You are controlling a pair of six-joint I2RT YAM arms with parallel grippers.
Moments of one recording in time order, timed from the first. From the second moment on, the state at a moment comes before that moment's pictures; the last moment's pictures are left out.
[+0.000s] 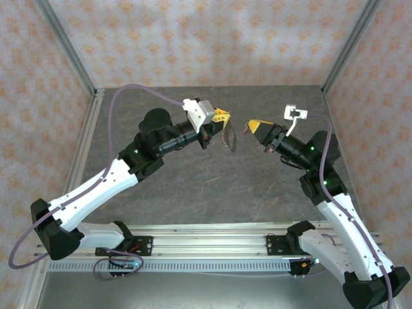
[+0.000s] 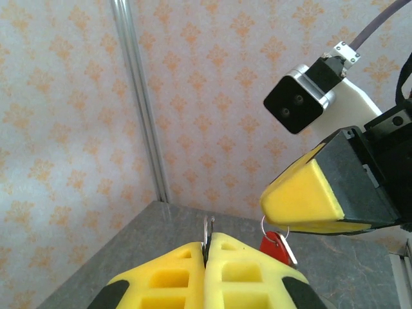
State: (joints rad) left arm -0.75 1.25 1.24 0.08 0.27 0.11; right arm 0.34 0.79 0.87 0.05 -0.58 0.79
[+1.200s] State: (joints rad) left arm -0.77 1.31 1.28 0.01 0.32 0.14; right arm 0.43 0.87 0.96 0.07 -0.57 0.71
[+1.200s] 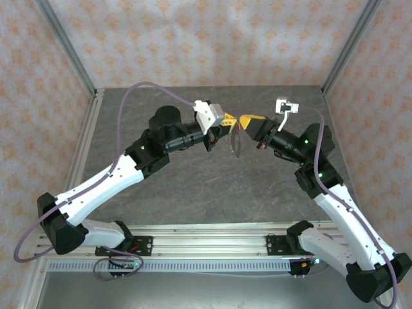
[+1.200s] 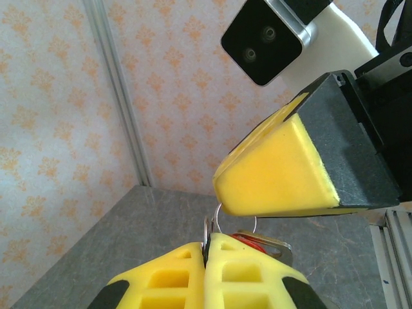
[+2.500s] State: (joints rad) left arm -0.76 1.31 1.26 0.09 0.30 0.00; right arm 0.43 0.91 0.96 0.04 -0.55 0.65
